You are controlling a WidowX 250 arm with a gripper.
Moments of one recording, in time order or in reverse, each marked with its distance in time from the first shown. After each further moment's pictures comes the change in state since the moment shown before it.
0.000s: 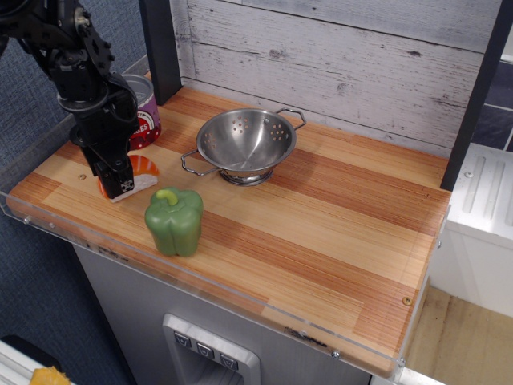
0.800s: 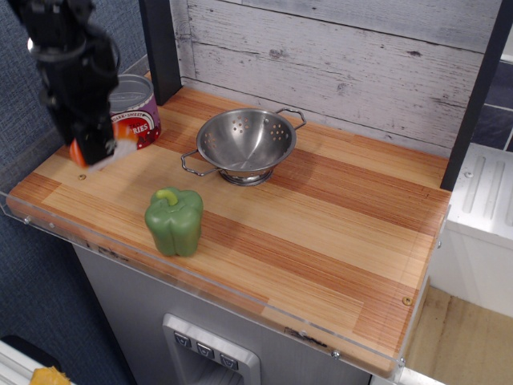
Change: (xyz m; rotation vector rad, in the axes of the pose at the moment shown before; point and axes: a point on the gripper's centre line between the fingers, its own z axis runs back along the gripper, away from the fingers) arm 0.000 0.003 0.062 0.036 0.035 0.144
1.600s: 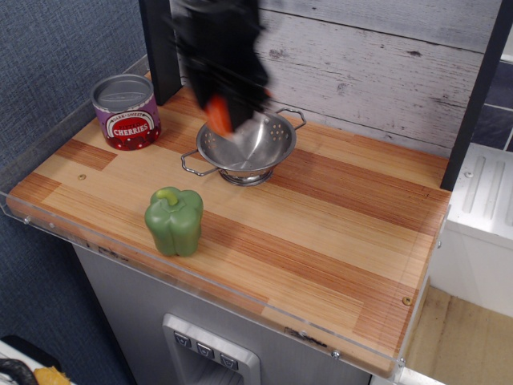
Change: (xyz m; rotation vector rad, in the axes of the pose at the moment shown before) arm 0.094 -0.105 0.042 -0.052 -0.129 0.013
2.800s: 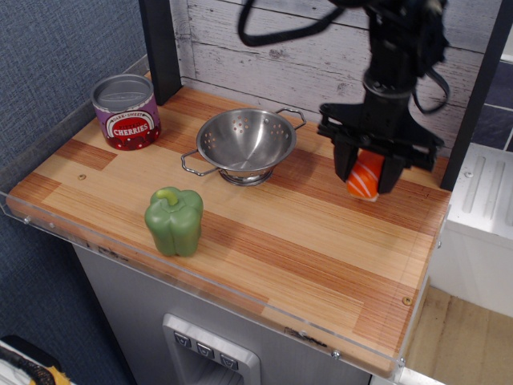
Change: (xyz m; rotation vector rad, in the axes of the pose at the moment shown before) arm 0.069 -0.086 -0.077 -0.029 0.075 0.299
